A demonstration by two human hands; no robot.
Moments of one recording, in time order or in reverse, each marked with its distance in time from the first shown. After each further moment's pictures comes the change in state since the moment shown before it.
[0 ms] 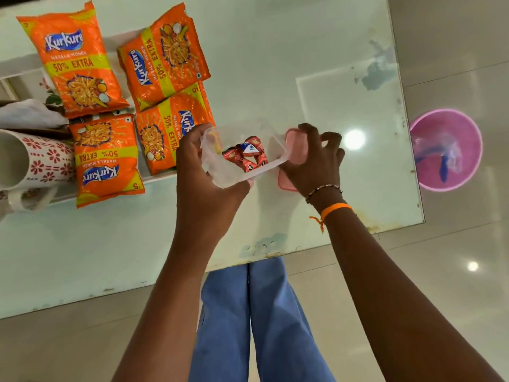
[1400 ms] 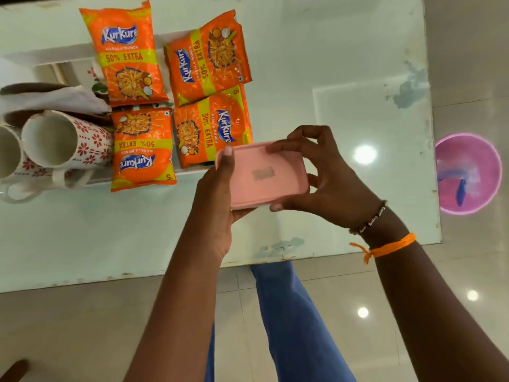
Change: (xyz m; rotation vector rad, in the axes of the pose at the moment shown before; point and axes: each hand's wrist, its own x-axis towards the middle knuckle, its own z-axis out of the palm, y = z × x) left_hand -0.007 0.014 -0.031 -0.510 -0.045 -0.502; right_hand -0.046 -0.063 -0.054 0.356 -0.603 -0.483
